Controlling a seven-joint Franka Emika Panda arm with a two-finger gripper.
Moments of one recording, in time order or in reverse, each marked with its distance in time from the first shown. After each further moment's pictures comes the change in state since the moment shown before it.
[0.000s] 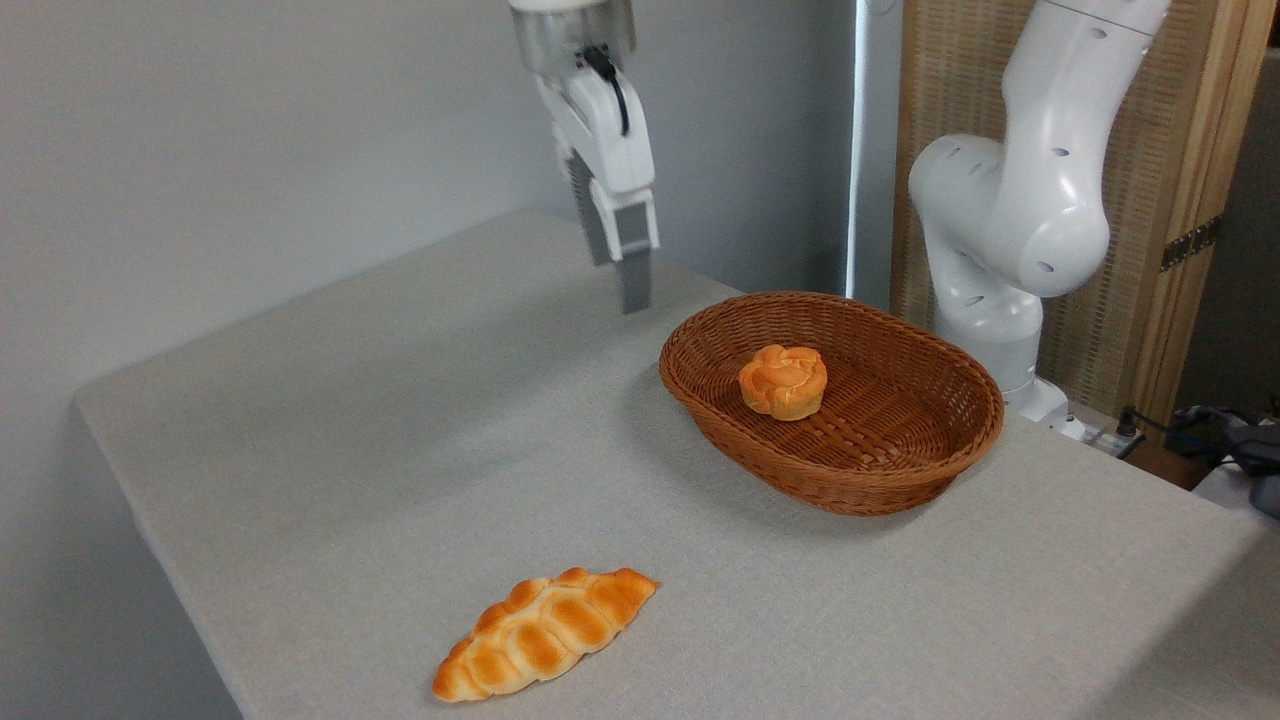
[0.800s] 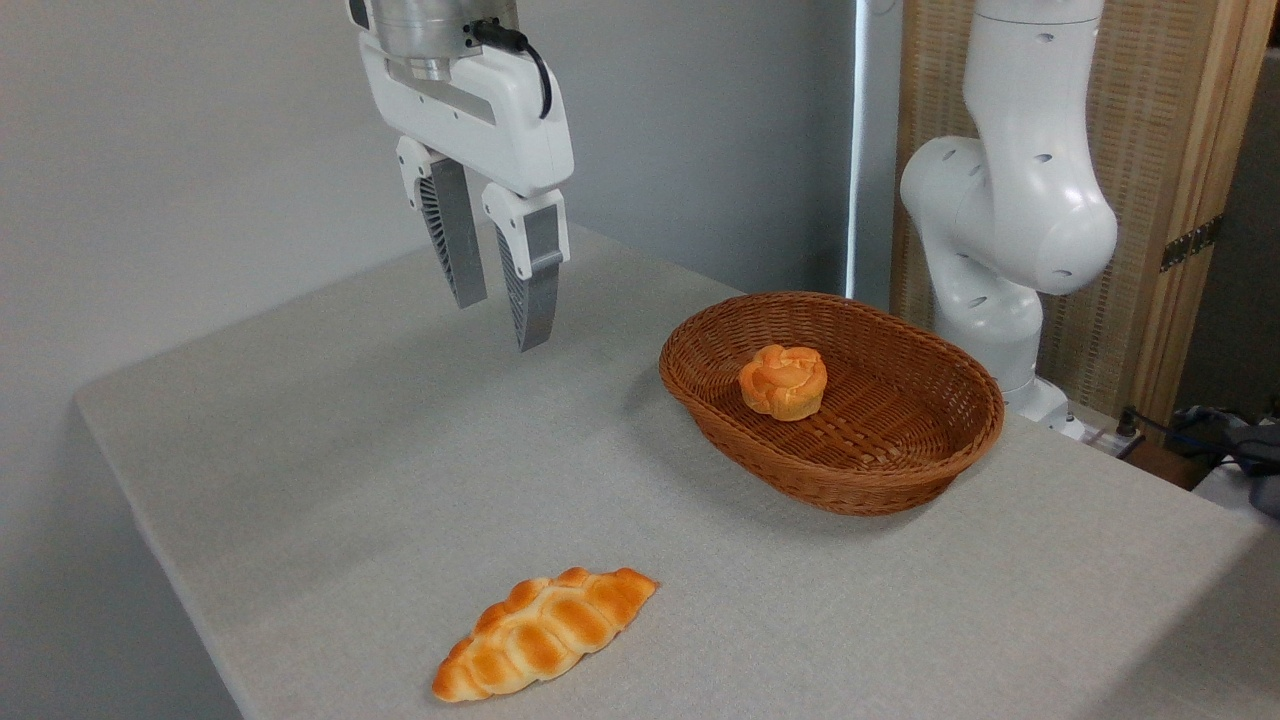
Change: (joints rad) arm 0.130 0.314 0.000 0.392 -0.005 -0.001 -0.207
